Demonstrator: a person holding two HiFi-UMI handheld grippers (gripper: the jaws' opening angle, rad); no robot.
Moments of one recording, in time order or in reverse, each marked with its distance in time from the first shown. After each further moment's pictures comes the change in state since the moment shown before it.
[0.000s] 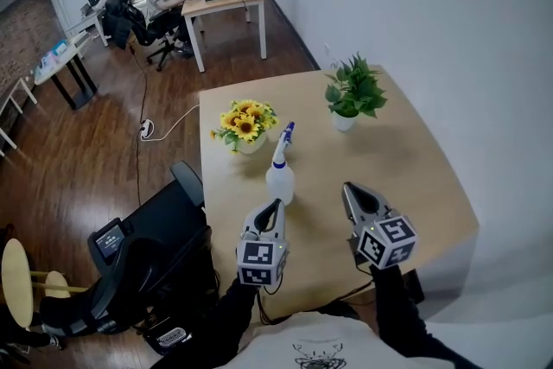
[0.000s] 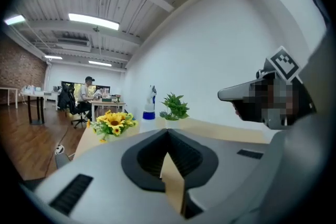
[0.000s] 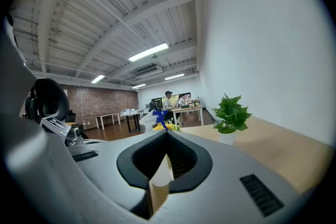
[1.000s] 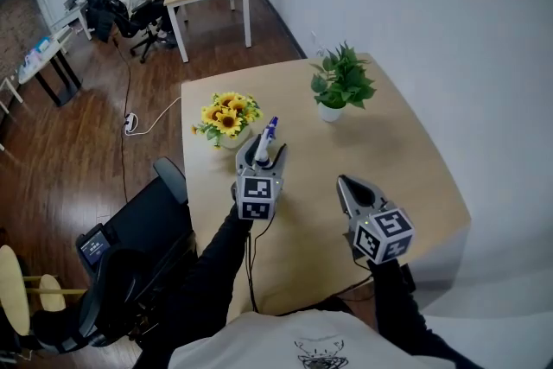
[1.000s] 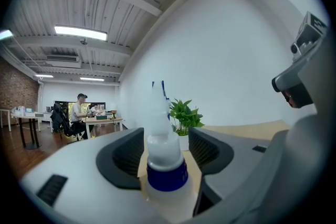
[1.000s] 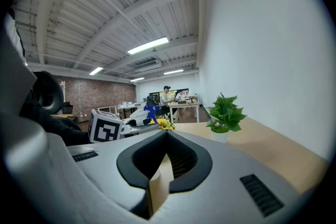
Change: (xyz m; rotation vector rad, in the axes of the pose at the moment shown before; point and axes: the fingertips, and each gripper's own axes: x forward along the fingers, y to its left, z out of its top) left arm 0.140 0.041 0.049 0.157 -0.122 0.003; right arm 0.005 -0.025 -0.002 -0.054 0.065 -0.034
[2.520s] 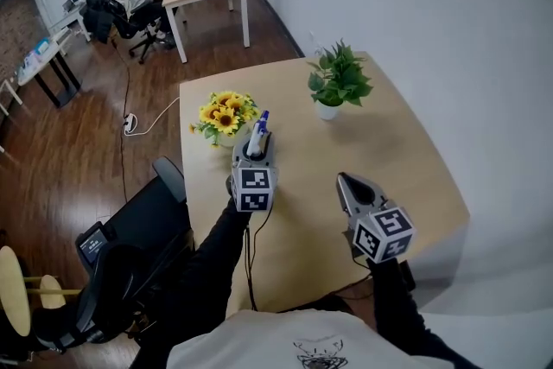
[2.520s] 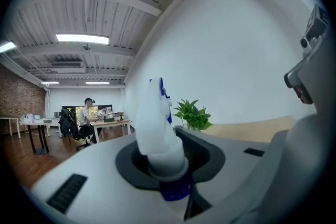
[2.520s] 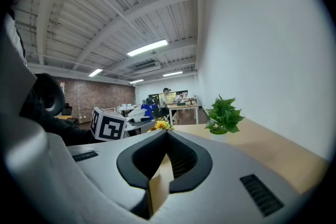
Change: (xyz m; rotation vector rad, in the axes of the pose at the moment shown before) left arm 0.003 0.013 0.013 0.038 0.009 0.077; right arm -0.011 -0.002 0.005 0.005 -0.023 -0.010
